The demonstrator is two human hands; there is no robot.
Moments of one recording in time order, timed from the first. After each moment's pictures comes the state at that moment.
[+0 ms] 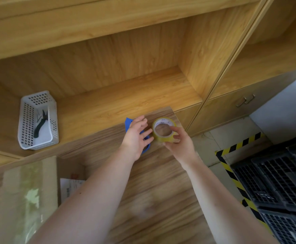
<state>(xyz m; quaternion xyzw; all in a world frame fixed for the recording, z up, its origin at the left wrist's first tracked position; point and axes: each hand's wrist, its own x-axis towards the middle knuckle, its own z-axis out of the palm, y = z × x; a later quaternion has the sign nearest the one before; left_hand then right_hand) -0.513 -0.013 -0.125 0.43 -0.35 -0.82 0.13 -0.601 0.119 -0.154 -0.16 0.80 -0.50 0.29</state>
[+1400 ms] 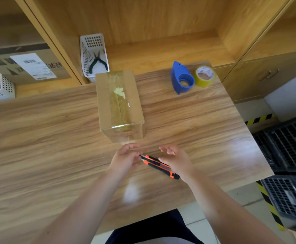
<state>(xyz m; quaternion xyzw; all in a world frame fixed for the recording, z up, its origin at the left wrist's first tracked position) -0.124 0.091 -0.141 0.56 -0.46 -0.69 0.03 -0.269 0.212 -0.181 -0.16 0.77 -0.40 0.47</state>
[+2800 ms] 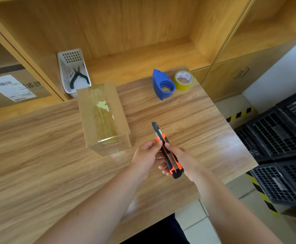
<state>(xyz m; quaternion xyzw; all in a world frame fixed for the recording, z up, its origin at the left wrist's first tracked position) -0.202 0.124 -0.132 0.43 -0.43 -0.80 0.04 -0.299 0.233 -0.128 -0.05 0.69 -0.46 0.56</state>
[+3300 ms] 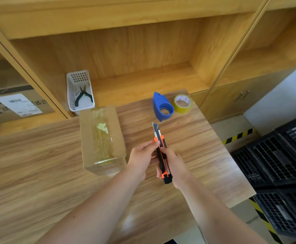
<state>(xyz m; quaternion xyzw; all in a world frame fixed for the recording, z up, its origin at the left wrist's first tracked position) -0.249 0.092 -0.090 0.43 -0.41 -0.79 0.11 -0.322 0.185 -0.104 -0.04 0.67 -0.55 0.50</state>
